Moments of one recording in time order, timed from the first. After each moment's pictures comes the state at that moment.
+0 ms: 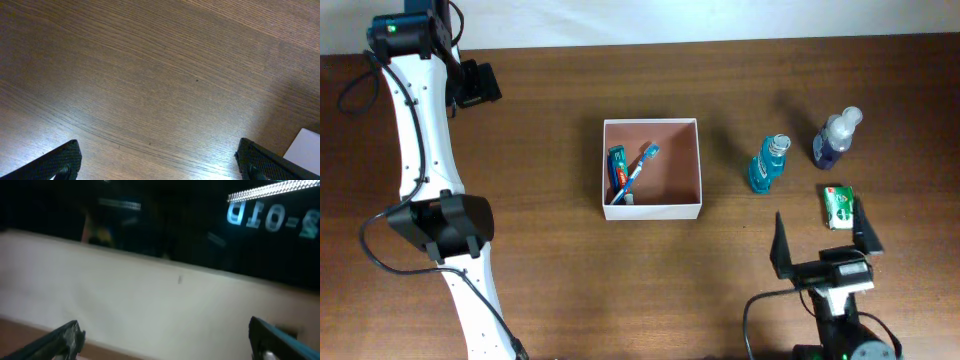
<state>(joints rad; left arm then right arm) 0.12 2.45 2.80 -1.68 -0.09 -0.22 -0.08 0.01 0.02 0.50 -0.26 -0.12</state>
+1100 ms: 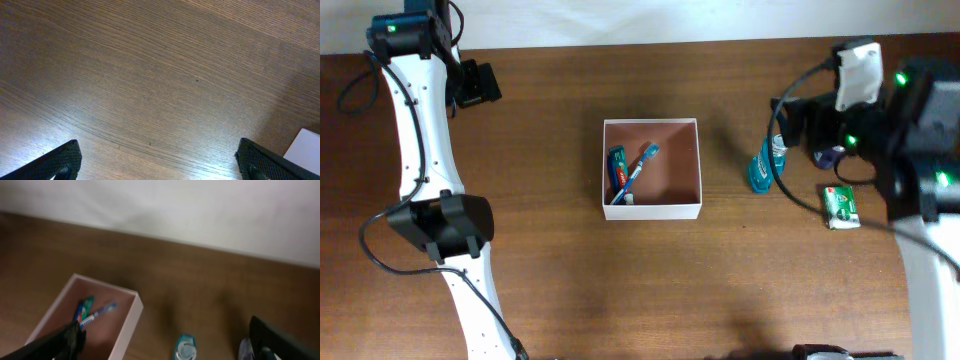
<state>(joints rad) 0.12 2.45 2.80 -1.67 -0.09 -0.22 -0.08 1.32 1.50 -0.80 -0.36 -0.16</state>
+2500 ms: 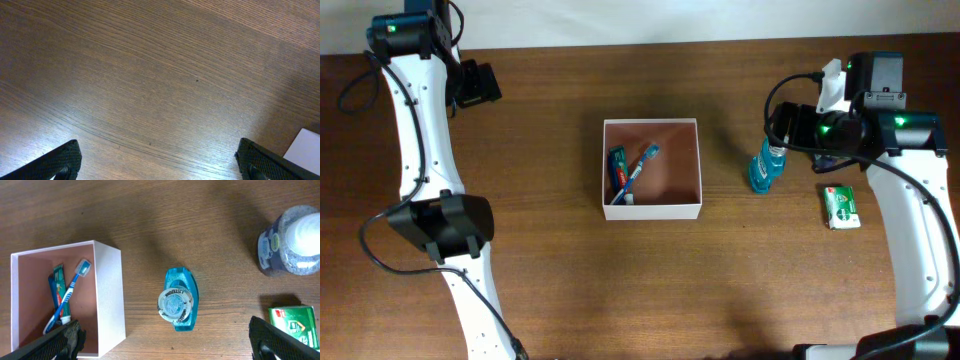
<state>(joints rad) 0.12 2.45 2.80 -1.68 -0.09 -0.22 -0.07 1.54 1.51 -1.00 -0.21 0.16</state>
